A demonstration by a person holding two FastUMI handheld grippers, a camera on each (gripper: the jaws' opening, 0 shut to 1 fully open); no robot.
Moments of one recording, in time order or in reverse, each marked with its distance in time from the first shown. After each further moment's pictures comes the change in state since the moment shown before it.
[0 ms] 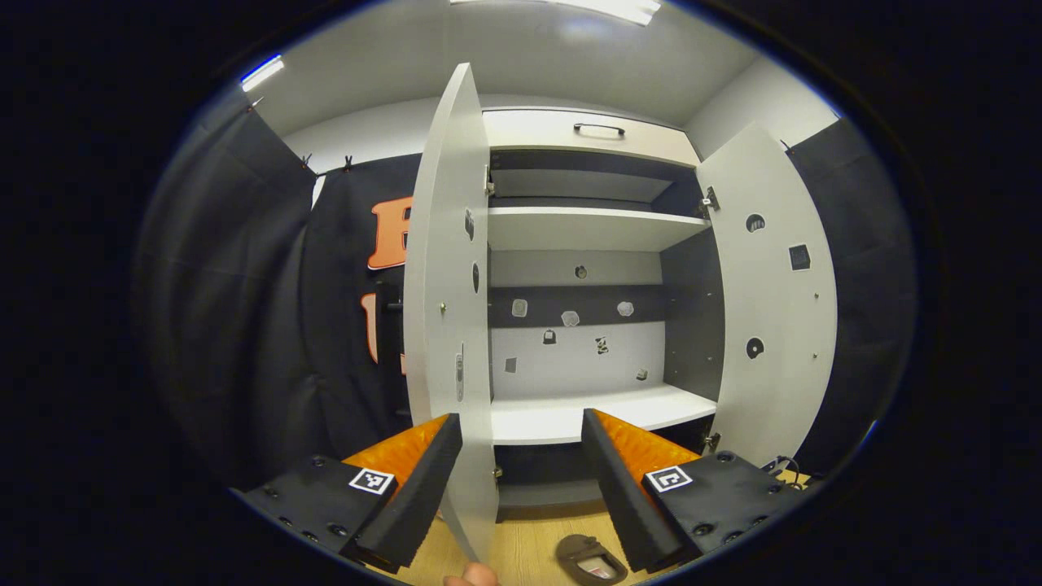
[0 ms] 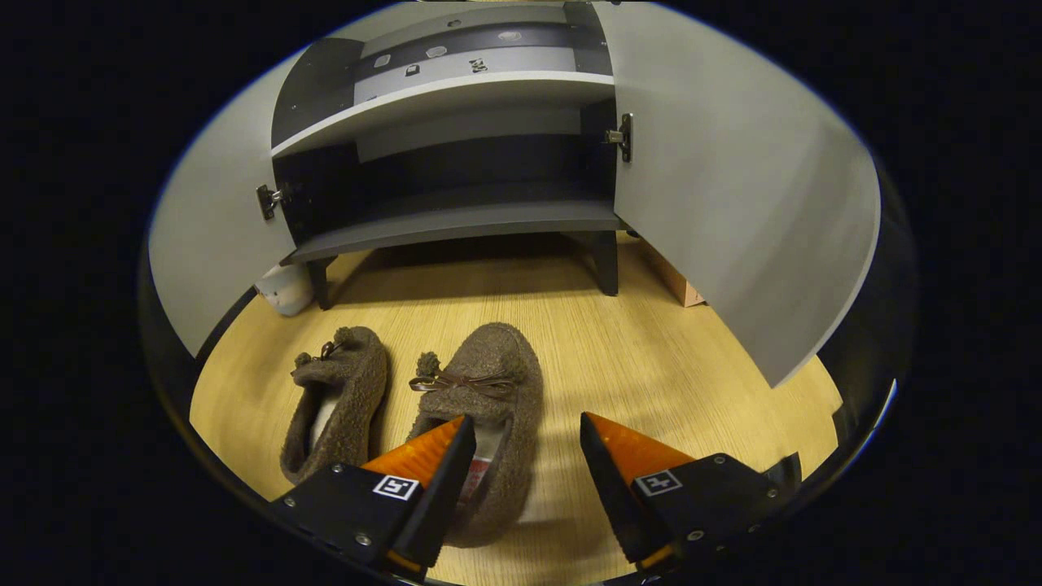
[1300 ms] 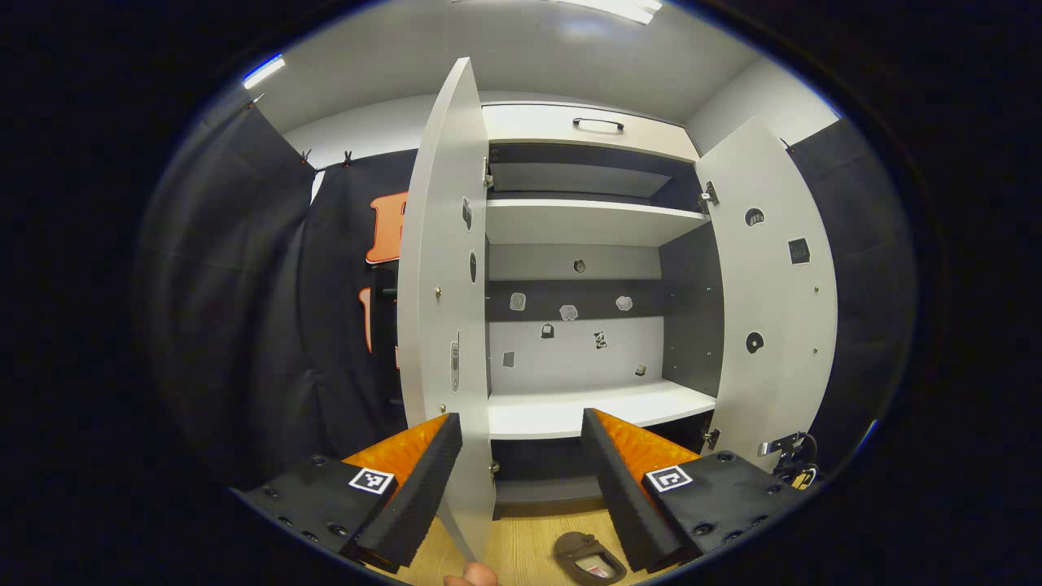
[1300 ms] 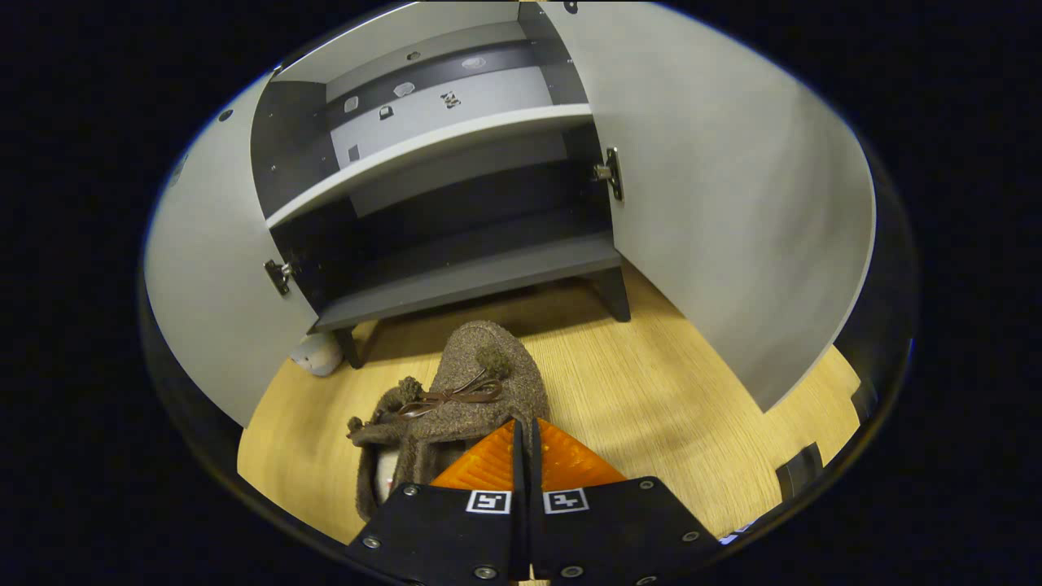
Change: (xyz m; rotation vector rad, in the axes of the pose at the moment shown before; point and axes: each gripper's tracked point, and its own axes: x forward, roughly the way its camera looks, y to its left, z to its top) left arm -0.001 -0.002 -0.011 -0.007 0.007 -0.006; right arm -0.039 0.016 0.079 0.162 -0.121 0.054
